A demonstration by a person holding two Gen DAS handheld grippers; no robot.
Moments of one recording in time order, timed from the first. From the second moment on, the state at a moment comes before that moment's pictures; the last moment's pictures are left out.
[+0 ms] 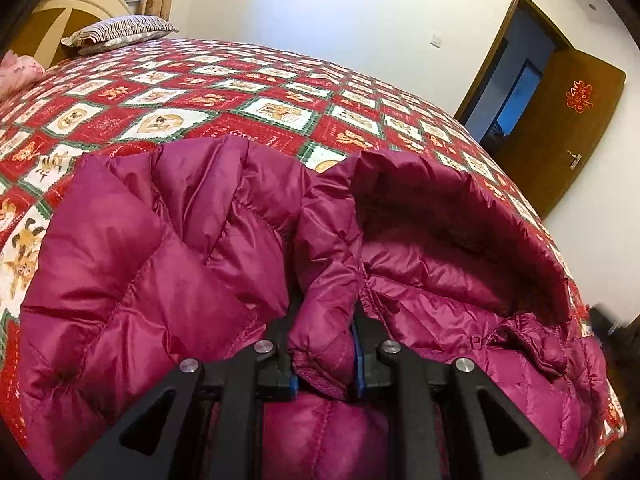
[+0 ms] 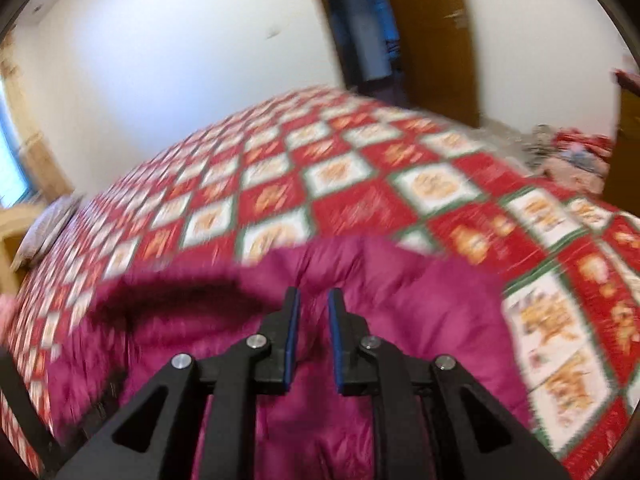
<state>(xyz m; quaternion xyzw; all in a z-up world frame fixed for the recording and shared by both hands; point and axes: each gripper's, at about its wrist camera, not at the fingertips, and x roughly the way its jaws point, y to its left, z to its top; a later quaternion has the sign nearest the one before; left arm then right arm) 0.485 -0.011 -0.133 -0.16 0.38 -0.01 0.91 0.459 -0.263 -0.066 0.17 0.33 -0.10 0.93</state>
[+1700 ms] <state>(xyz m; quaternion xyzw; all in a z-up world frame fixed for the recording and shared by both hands) 0.525 -0.051 -0.130 -0.02 0.41 -0.02 0.91 0.507 -0.218 -0.115 0.07 0.38 -0.01 0.92</state>
